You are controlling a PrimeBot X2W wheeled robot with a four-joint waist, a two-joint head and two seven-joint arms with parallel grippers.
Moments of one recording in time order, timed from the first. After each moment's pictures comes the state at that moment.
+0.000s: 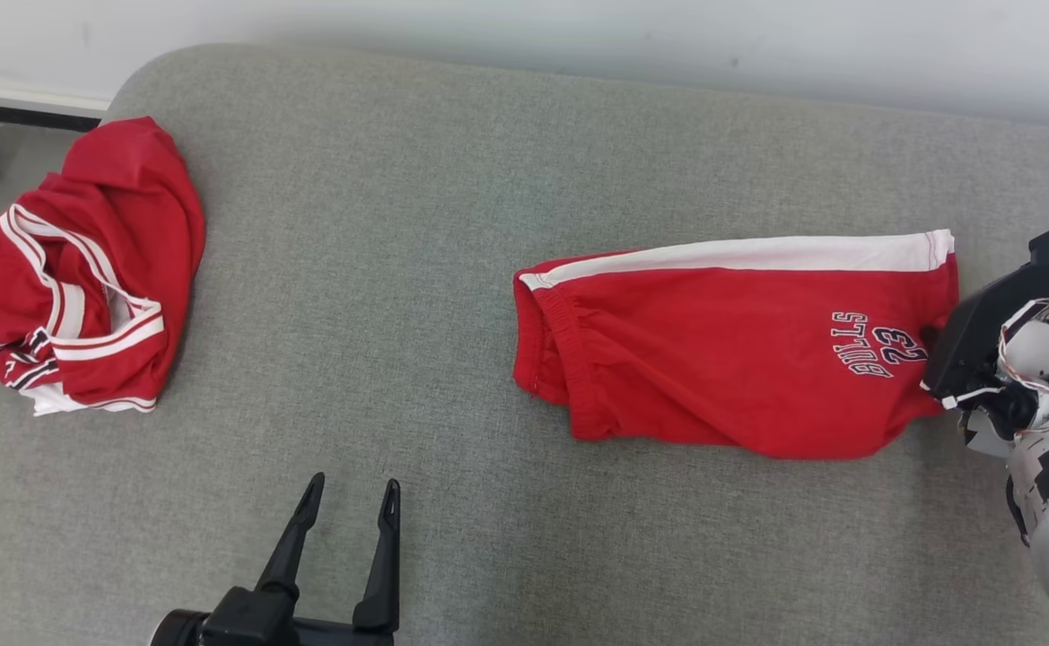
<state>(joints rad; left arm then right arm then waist) -0.04 0.10 -0.26 0.11 -0.24 -0.02 -0.26 -0.90 -0.29 -0.08 1.15 0.35 0.13 0.47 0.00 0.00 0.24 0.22</state>
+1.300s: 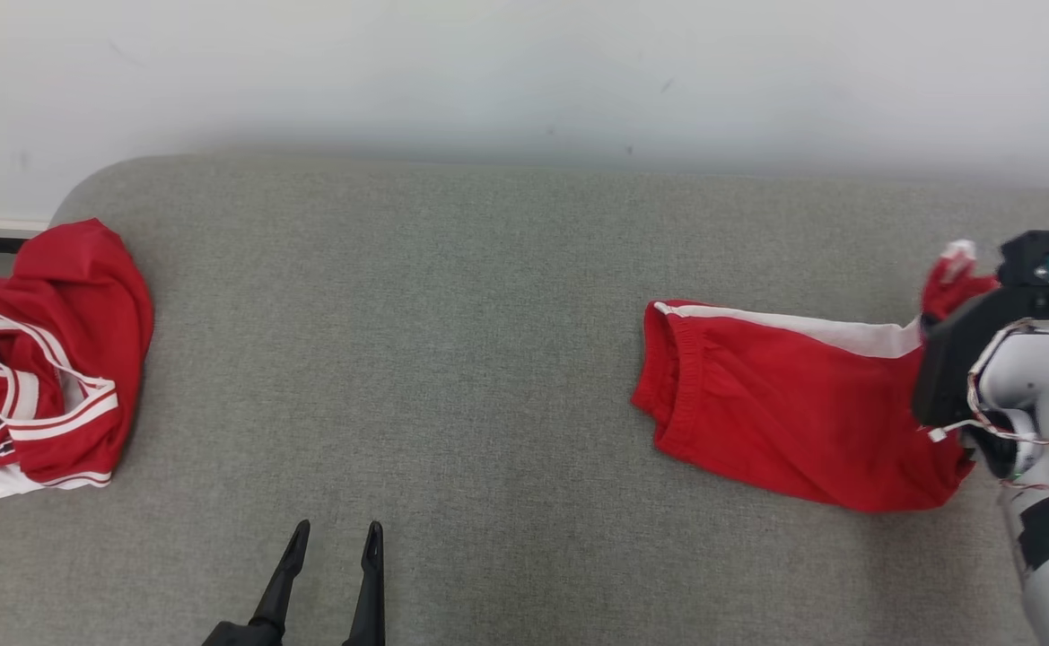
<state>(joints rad) 0.02 0.07 -0.19 0.15 -0.24 -0.04 -0.26 -0.69 -0.30 -0.03 0.75 0.21 0.13 0.46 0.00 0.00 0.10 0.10</state>
